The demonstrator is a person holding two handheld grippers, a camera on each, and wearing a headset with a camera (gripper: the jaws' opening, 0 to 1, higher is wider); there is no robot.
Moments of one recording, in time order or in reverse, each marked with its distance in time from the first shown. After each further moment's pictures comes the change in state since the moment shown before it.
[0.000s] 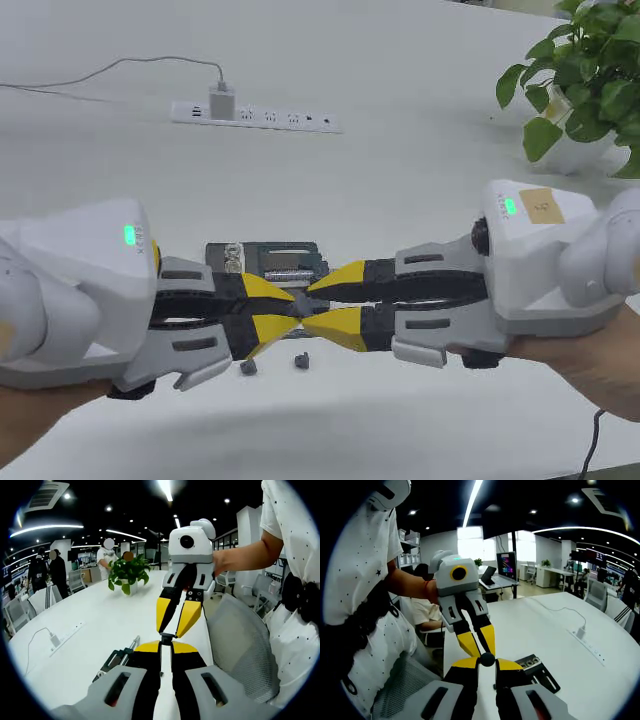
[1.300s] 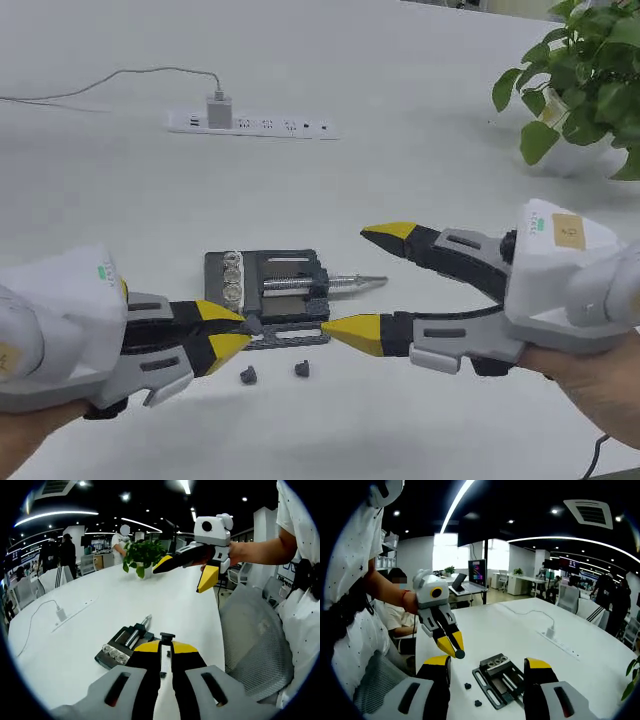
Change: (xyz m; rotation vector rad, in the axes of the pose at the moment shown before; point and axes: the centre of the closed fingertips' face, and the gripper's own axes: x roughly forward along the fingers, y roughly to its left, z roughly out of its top) left arm -0.008 0.026 -0.051 -0.097 0.070 0.101; right arm -0.022 -0.050 -0.011 0.012 -0.081 -0.260
